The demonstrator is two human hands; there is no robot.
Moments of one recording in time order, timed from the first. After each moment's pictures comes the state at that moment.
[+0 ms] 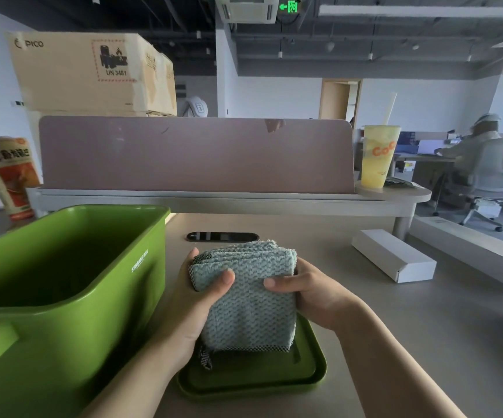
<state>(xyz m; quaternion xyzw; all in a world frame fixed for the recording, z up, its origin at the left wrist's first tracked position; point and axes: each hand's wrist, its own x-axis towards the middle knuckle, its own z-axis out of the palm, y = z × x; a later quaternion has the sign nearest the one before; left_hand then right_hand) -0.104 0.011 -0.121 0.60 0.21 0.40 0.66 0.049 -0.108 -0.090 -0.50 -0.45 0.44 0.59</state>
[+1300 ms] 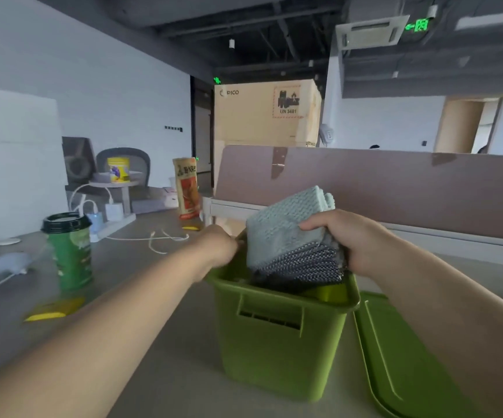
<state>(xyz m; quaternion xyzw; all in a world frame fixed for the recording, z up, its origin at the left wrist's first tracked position) -0.298 0.146 -0.010 0.75 0.53 0.26 0.30 -0.138 0.031 0.029 -0.67 -0.36 0.37 0.54</state>
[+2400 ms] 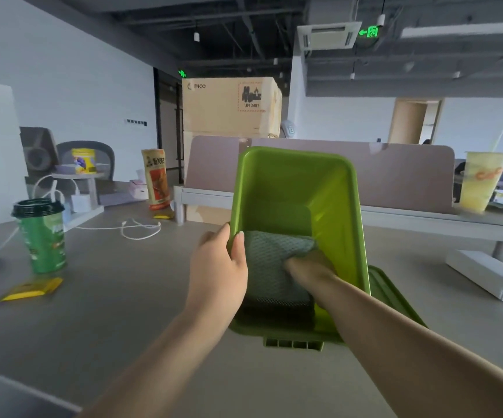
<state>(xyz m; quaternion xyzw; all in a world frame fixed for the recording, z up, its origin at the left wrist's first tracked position) -0.303 0.012 -0.057 0.74 0.37 0.54 0.14 -0.155 -0.019 -0.060 -0.80 -0.32 0.16 0.47</state>
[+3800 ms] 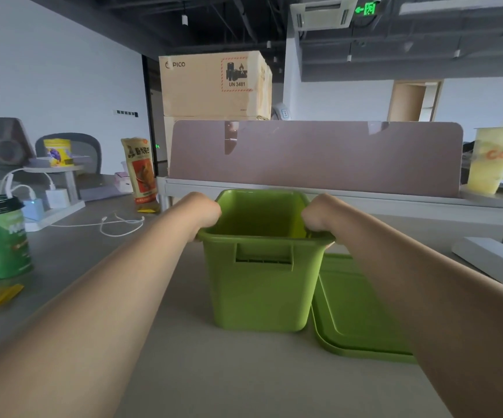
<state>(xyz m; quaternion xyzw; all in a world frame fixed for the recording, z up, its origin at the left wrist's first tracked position) -0.249 0.101 0.000 0.74 0.56 0.24 0.28 -0.095 0.000 0.011 -0.89 -0.37 0.13 0.24</state>
